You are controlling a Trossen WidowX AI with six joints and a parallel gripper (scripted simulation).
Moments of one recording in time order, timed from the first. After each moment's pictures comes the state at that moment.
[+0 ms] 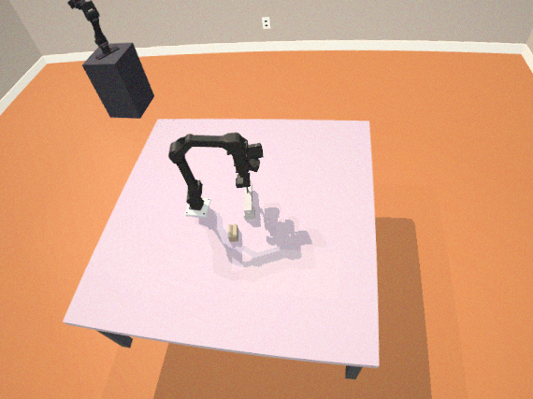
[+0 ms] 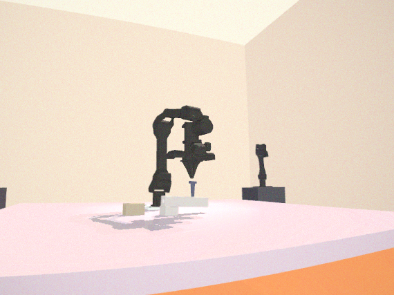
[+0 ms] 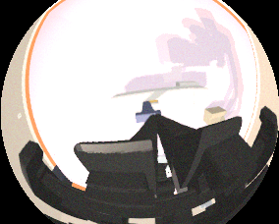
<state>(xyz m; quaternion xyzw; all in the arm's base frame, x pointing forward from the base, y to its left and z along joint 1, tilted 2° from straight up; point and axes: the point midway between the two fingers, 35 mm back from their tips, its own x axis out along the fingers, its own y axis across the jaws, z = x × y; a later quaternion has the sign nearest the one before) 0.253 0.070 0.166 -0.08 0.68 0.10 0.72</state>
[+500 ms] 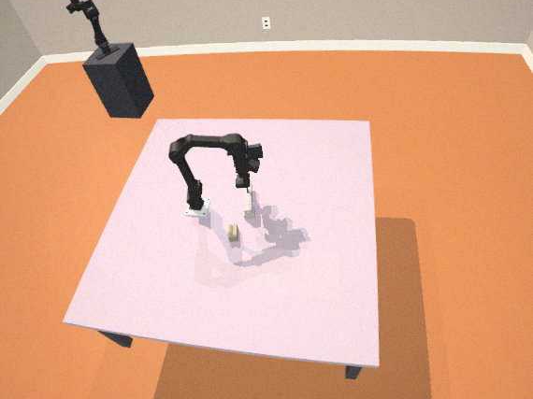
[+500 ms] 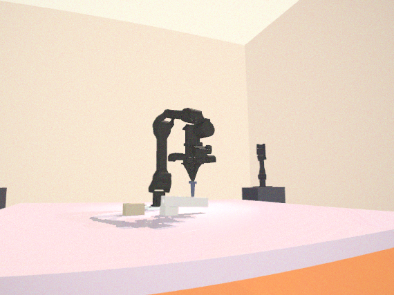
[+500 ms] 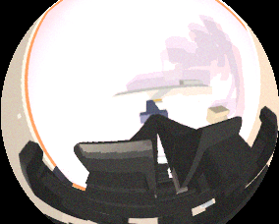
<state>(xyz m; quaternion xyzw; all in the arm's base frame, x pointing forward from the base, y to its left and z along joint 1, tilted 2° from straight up) 0.249 0.075 0.156 -0.08 0.68 0.10 0.72</state>
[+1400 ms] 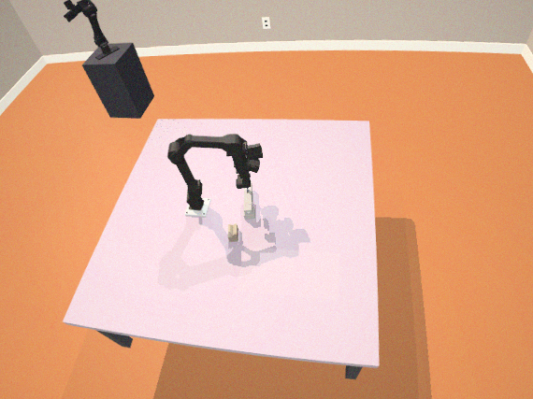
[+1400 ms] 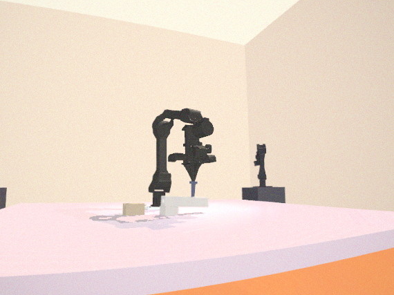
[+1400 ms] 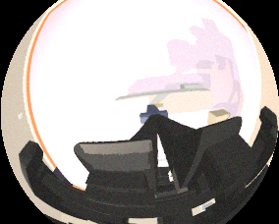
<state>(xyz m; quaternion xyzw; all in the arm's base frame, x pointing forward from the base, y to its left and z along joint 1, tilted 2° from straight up) 0.253 0.075 0.154 -0.07 0.68 0.10 0.73</state>
